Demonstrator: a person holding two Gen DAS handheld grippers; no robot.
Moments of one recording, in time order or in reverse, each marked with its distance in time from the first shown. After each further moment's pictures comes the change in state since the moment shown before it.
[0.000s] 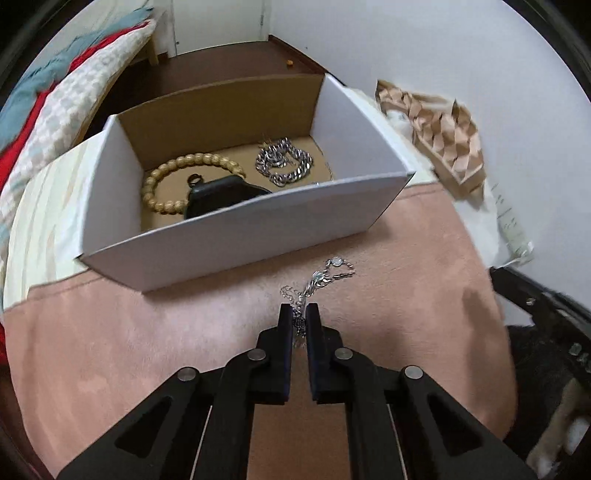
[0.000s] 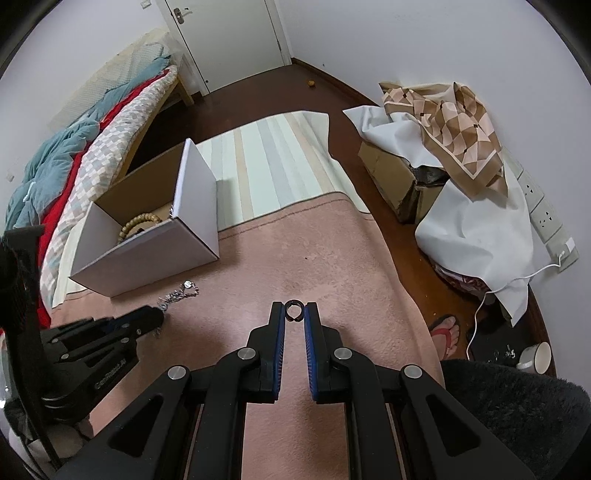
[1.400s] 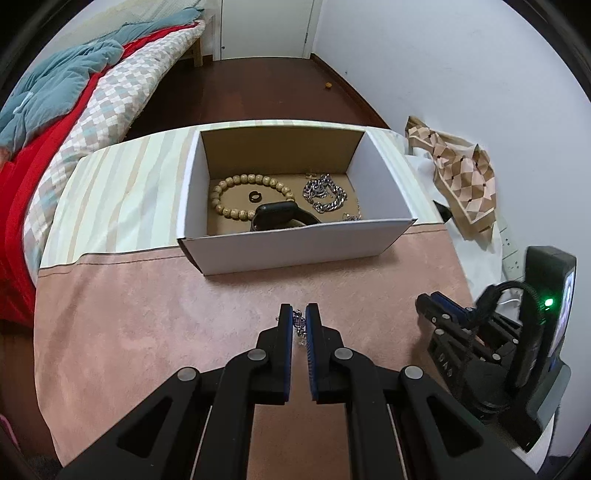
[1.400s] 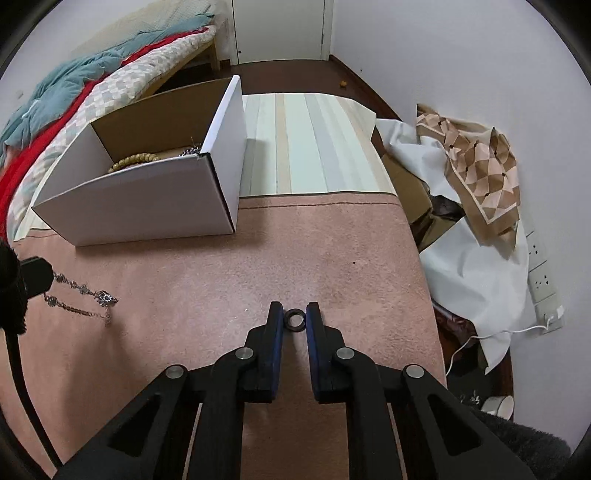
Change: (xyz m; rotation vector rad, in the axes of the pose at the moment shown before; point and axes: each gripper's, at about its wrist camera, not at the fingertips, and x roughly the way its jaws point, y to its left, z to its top) left arm -0.053 0.011 -0.007 -0.141 -0.073 0.062; right arm 0.053 0.051 -0.011 -0.250 0.031 -0.107
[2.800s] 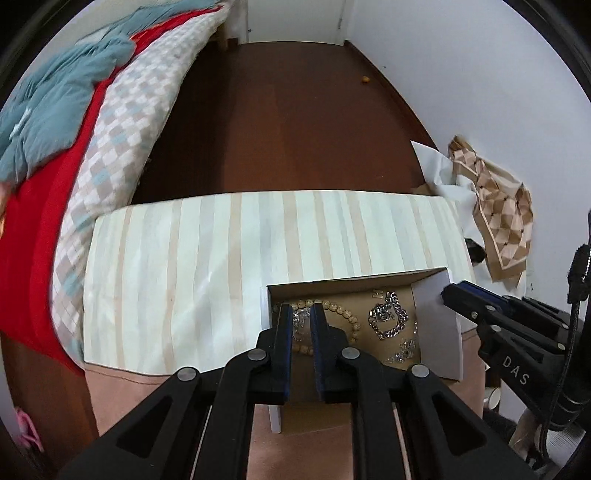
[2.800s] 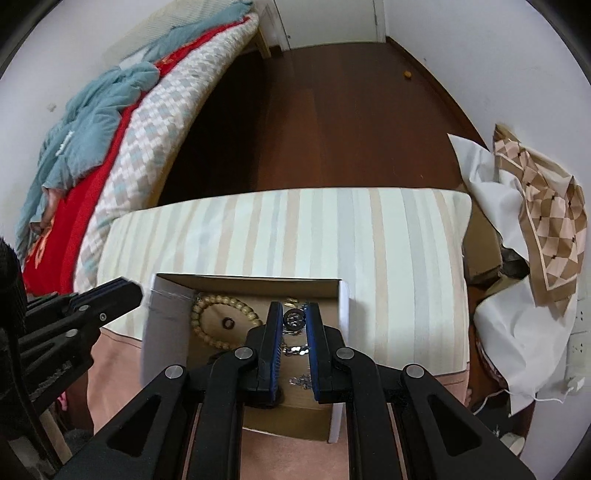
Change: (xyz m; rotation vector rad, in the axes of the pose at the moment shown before) left arm 0.021 0.054 0.151 -0.063 0.105 0.095; right arm 0.001 0.046 0.194 -0.032 0.134 0.250
